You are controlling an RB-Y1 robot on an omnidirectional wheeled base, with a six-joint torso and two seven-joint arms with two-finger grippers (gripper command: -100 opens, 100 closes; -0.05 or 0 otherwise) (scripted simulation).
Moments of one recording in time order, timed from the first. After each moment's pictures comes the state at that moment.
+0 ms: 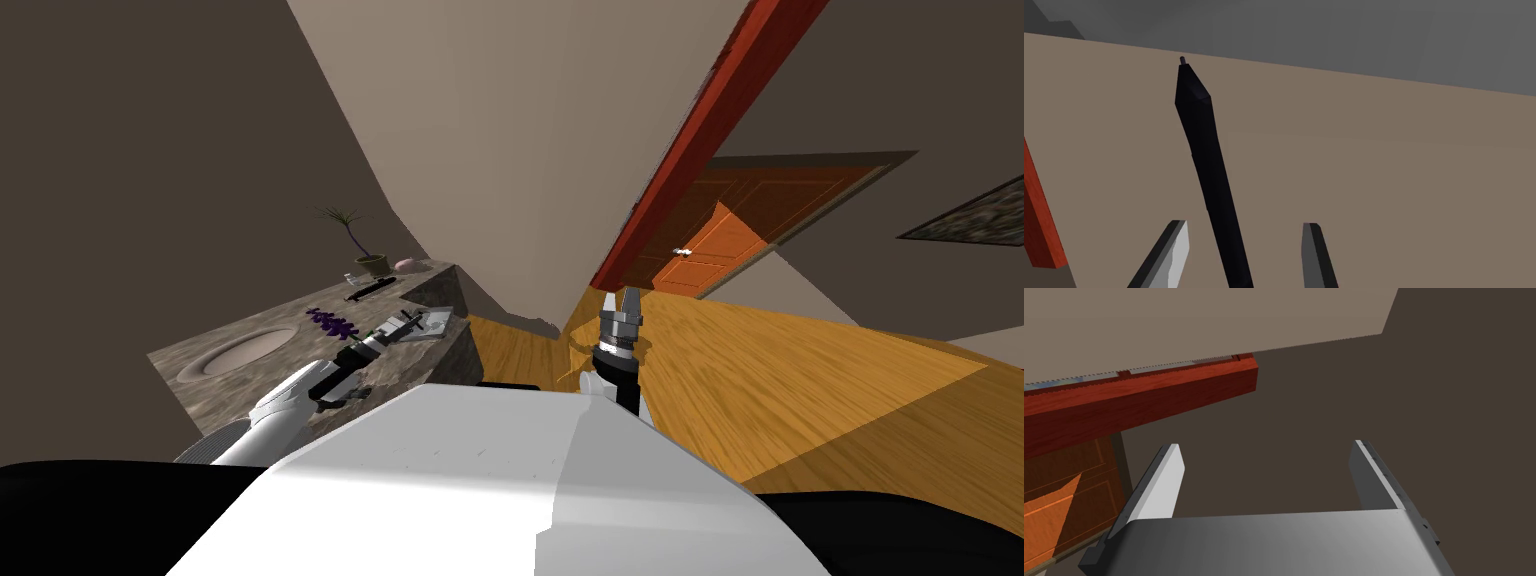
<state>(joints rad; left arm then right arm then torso) 0.26 0.71 0.26 -1.19 -0.51 -0.95 -0.42 0.51 0.04 -0.05 -2.20 0.03 -0.63 0.13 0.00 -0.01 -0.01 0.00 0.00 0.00</state>
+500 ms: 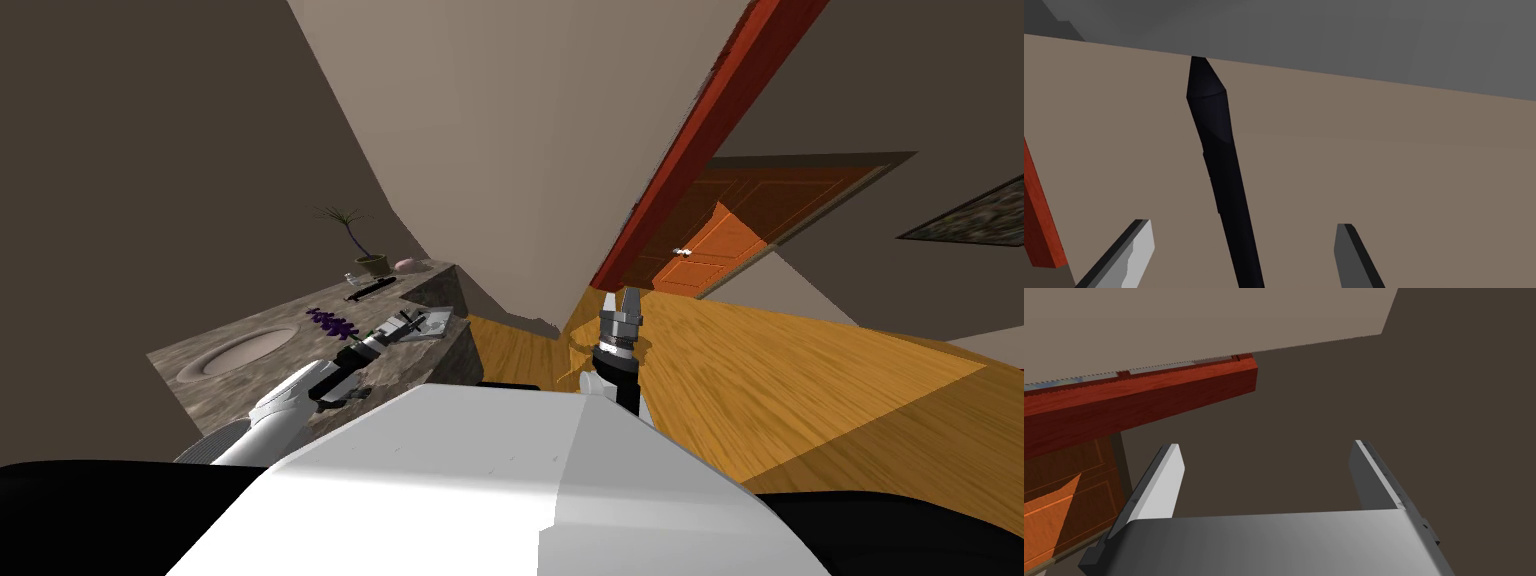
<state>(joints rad) 0.26 0.71 0.26 -1.19 -0.51 -0.95 -0.42 0.51 0.04 -0.05 -2.20 0.03 -0.63 0.13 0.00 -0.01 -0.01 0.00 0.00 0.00</state>
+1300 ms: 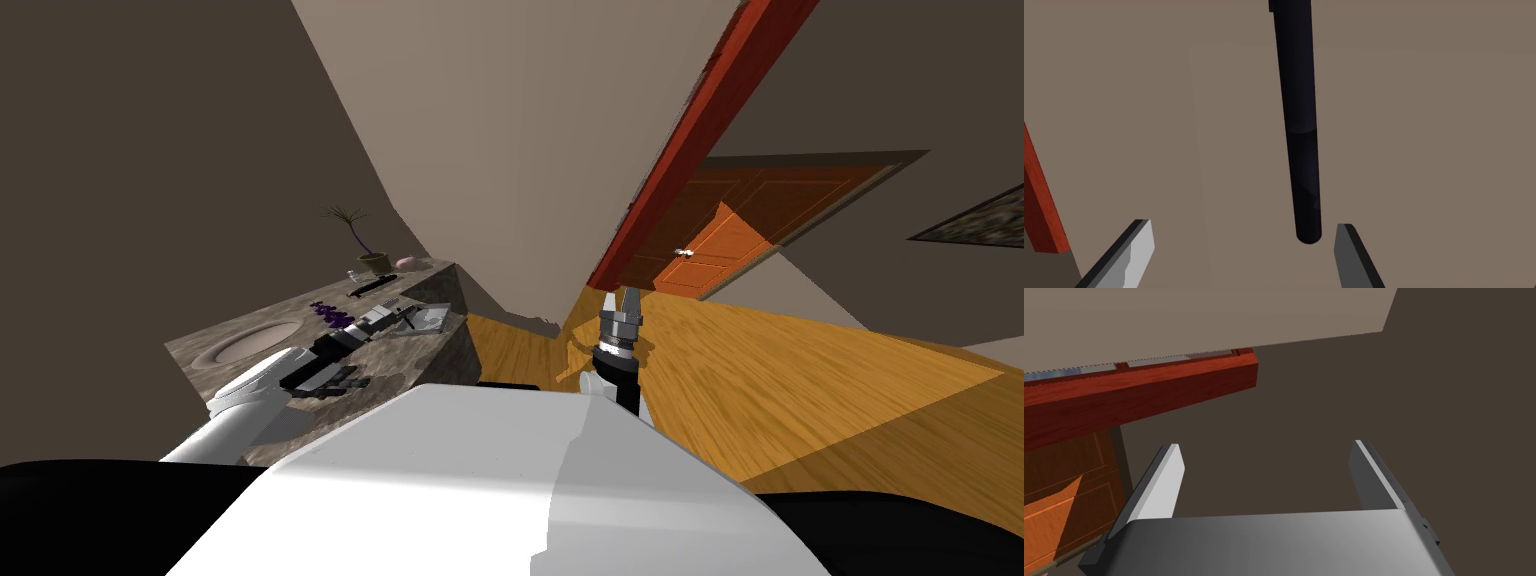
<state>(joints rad) 0.26 0.83 0.30 -1.24 -0.48 -0.93 -0.30 0.51 0.04 -0.05 -2.20 0.03 -0.63 0.13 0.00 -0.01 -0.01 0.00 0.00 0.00</state>
